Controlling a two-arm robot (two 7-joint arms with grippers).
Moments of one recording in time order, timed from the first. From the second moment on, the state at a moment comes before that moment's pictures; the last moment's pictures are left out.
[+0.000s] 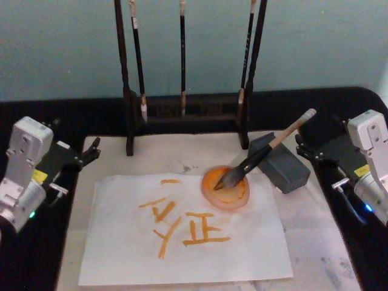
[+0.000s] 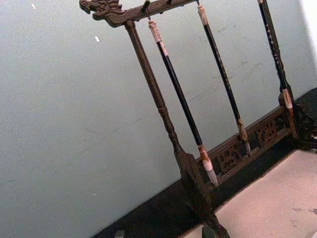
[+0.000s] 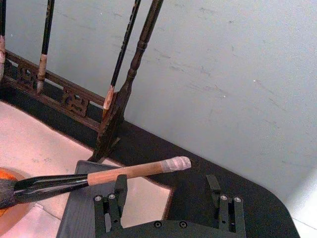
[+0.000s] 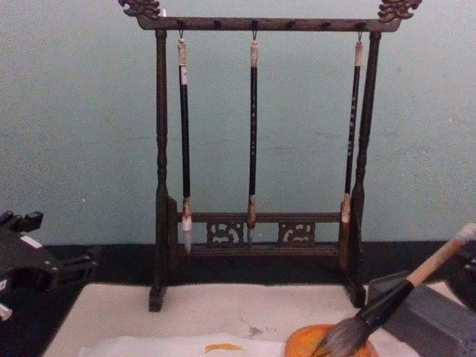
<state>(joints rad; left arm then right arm) -0.20 0.60 0.45 -1.41 -0.25 -0.12 0.03 0.20 0.60 -0.45 -1.41 0.25 -0.12 -0.03</state>
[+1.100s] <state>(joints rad) -0.20 0.60 0.45 -1.41 -0.25 -0.12 0.03 0.20 0.60 -0.45 -1.41 0.25 -0.12 -0.03</state>
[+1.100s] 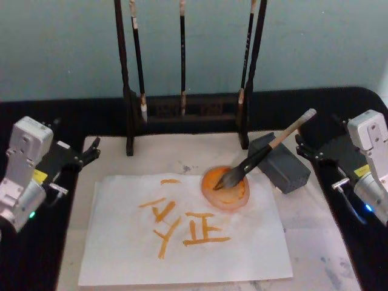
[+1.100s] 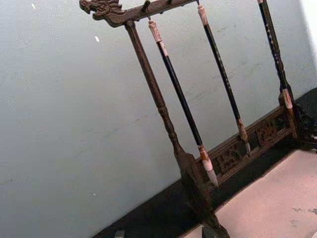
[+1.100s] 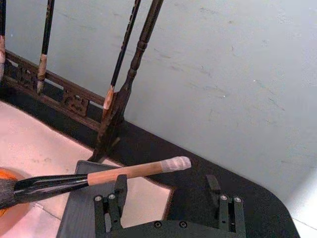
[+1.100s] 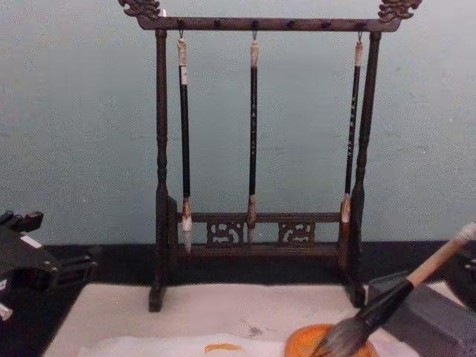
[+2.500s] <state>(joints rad) -0.20 0.60 0.45 -1.41 -0.25 -0.12 0.03 0.19 0.60 -0.43 -1.42 0.26 -0.11 -0.01</state>
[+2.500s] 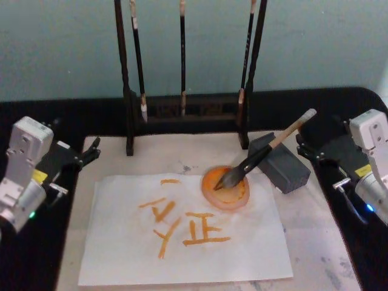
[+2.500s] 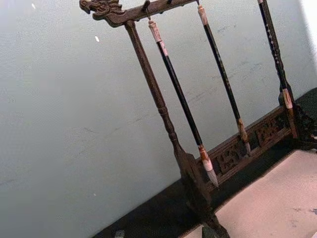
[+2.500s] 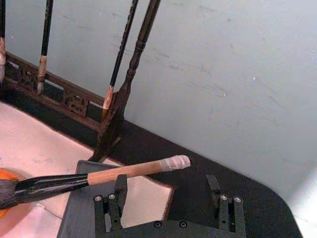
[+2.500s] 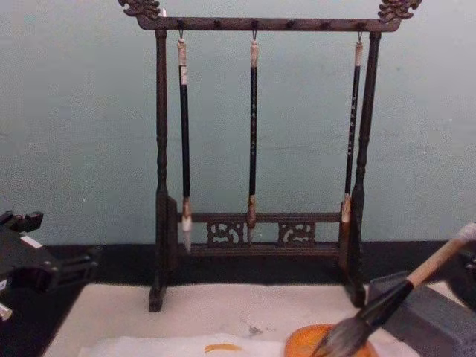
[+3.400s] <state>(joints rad) -0.20 0.60 0.45 -1.41 -0.25 -0.12 0.03 0.18 0.44 -0.15 -1.43 0.93 0.40 0.19</state>
